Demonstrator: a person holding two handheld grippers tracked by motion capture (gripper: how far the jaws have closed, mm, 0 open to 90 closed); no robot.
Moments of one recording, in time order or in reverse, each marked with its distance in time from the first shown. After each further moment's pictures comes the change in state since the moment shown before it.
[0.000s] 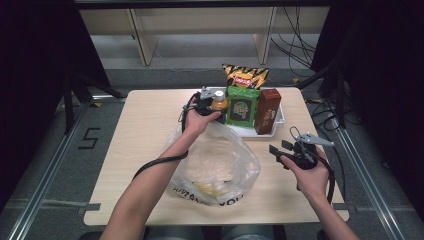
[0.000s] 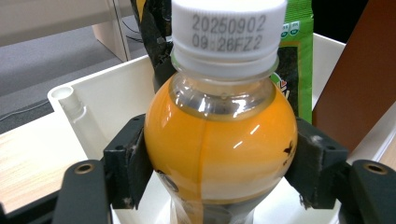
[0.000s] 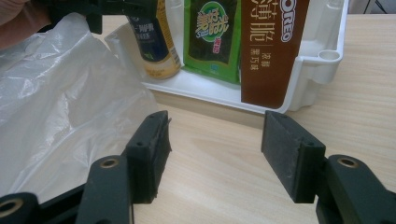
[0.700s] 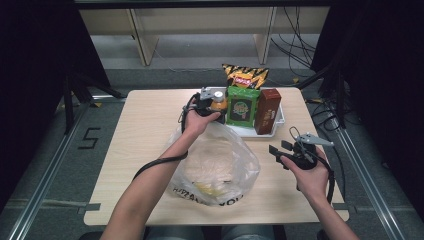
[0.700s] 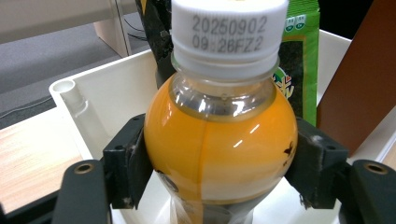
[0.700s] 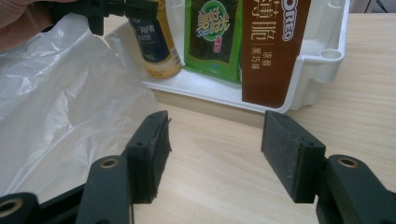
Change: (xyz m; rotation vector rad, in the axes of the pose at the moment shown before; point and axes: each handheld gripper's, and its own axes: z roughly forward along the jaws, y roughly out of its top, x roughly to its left) left arm 0.001 -0.003 0.001 0.004 0.002 -0.004; right arm -0.001 -0.001 -0.001 0.019 -0.007 -0.034
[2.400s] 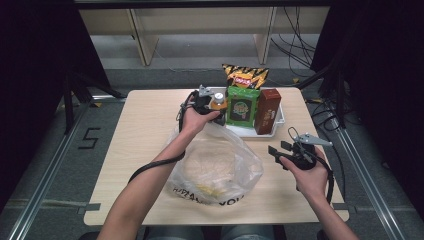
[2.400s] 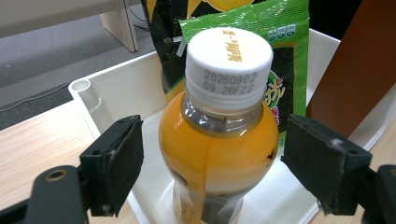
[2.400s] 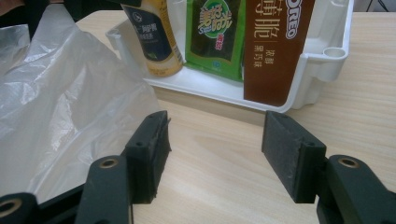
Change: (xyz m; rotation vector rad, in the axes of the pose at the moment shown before) left arm -0.006 0.016 -0.024 0.063 0.036 0.005; right arm 0.005 -0.001 0.001 0.011 0.009 0.039
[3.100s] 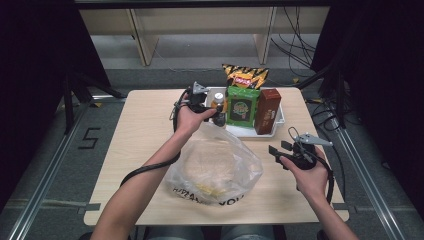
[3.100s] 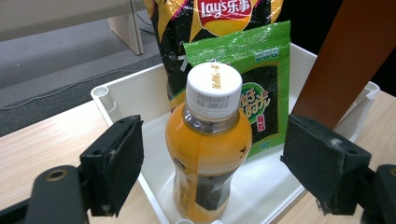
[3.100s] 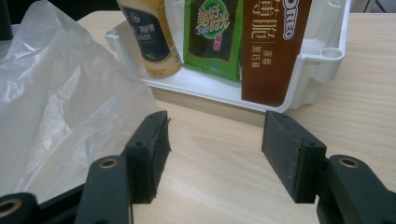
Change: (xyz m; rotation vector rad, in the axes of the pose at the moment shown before) left arm -0.006 0.013 -0.035 -0.041 0.012 -0.041; right arm -0.004 0.001 0.002 -0.018 -0.020 -0.038
